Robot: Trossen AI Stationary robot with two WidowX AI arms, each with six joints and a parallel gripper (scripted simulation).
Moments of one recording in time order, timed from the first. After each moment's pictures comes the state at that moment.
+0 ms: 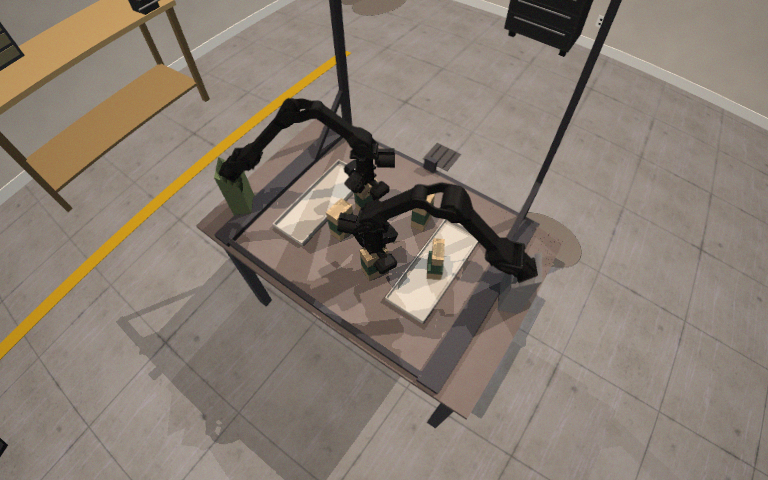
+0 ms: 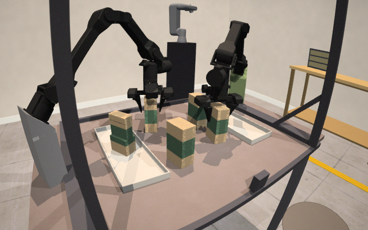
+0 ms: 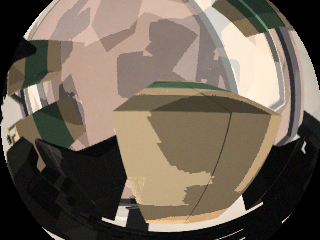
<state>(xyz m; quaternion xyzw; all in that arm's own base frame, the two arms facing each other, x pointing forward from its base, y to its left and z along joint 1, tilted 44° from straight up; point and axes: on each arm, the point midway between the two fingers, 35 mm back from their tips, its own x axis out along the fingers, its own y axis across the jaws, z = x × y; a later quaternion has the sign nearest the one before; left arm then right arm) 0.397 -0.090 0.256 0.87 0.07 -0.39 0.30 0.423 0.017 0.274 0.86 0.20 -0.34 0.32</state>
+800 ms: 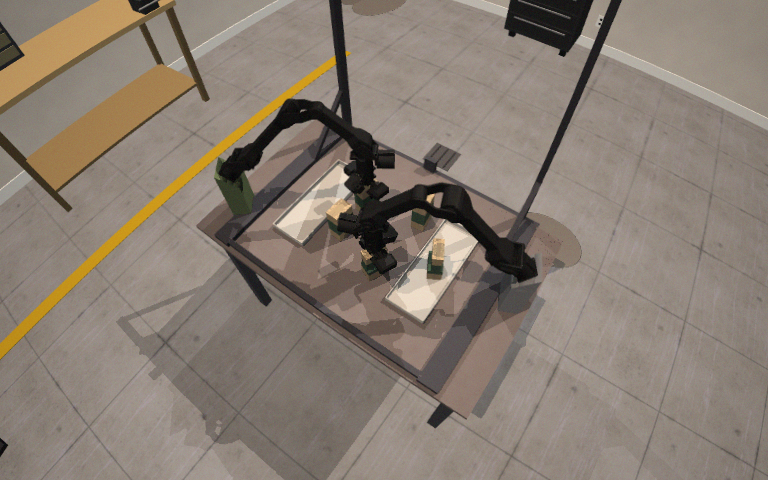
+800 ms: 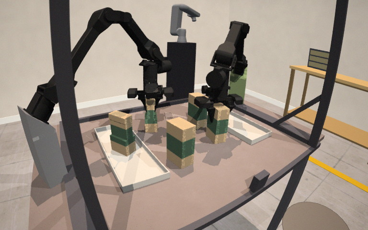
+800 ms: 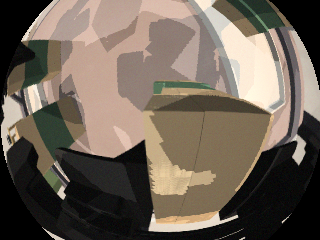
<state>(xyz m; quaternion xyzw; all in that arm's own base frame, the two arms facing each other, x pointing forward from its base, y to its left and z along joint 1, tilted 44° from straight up) 0.397 -0.090 0.256 0.87 0.07 -0.39 0.30 0.425 0.017 0.270 0.86 0.20 -0.34 0.32</state>
